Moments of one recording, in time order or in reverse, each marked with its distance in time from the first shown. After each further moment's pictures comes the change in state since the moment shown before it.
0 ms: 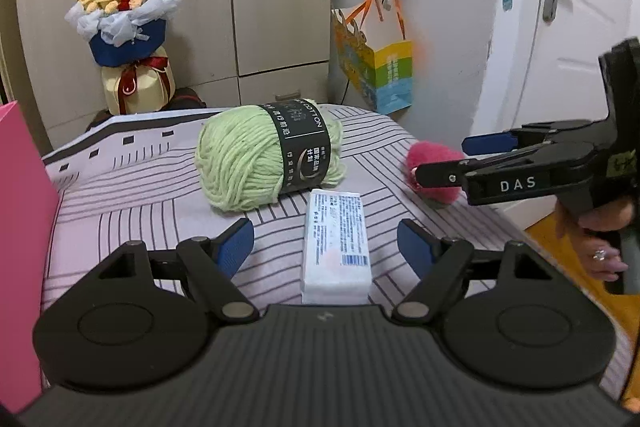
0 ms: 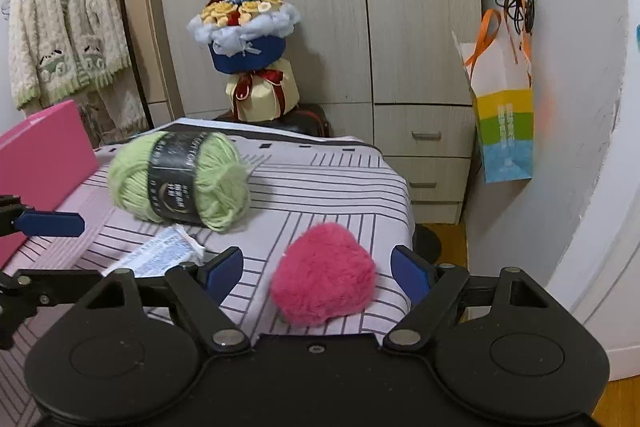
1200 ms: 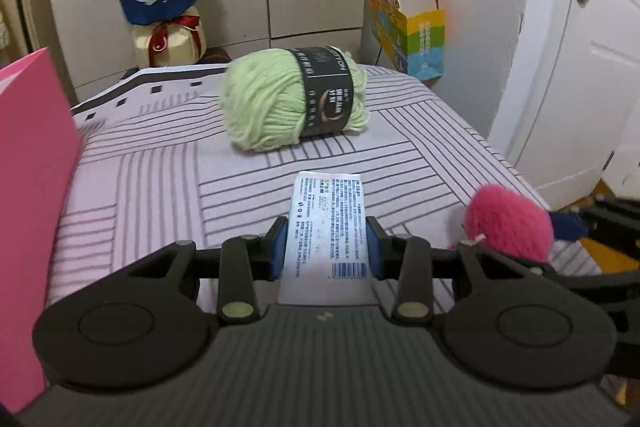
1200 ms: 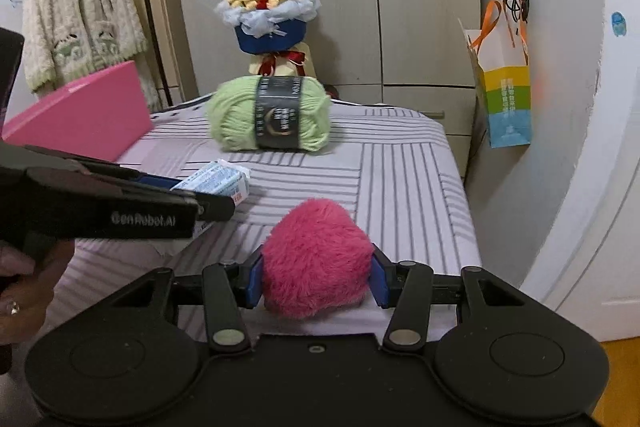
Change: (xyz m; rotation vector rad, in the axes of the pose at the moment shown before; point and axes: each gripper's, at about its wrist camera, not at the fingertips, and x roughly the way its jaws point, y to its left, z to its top) left arm -0.013 -0.005 -0.018 -0.083 0.093 0.086; right arm -0.064 0.084 -0.061 0.024 0.013 -0.025
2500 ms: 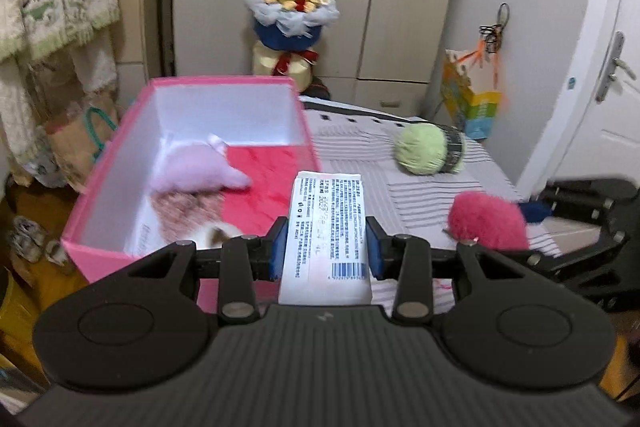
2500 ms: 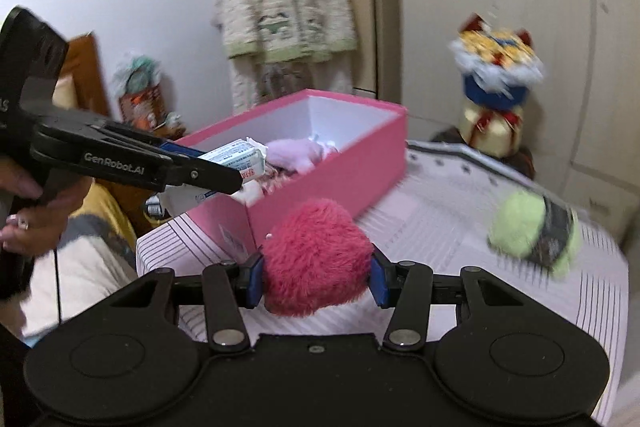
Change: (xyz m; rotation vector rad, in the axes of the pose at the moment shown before) left arm -0.207 0.162 -0.020 -0.175 -0.081 0.083; right arm -0.062 0.167 0.078 -0.360 0.013 0.462
